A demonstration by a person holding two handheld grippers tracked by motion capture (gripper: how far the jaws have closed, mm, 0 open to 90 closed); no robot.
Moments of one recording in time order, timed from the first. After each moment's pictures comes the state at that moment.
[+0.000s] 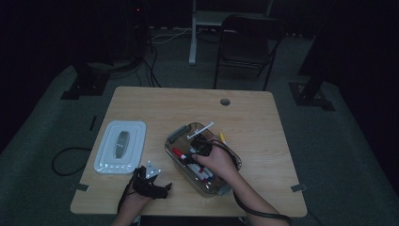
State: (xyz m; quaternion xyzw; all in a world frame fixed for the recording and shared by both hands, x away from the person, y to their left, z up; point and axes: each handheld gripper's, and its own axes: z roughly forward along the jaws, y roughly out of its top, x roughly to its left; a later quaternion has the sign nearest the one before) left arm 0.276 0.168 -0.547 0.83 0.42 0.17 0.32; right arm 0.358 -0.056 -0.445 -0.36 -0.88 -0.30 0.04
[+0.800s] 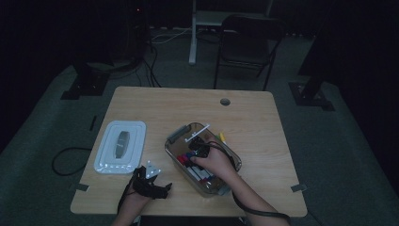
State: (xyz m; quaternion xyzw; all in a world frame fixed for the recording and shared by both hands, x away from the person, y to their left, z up) left arm 0.276 0.168 -0.547 0.83 0.42 0.17 0.32; right arm 0.364 -0.057 -0.453 -0.35 -0.89 -0.29 0.04
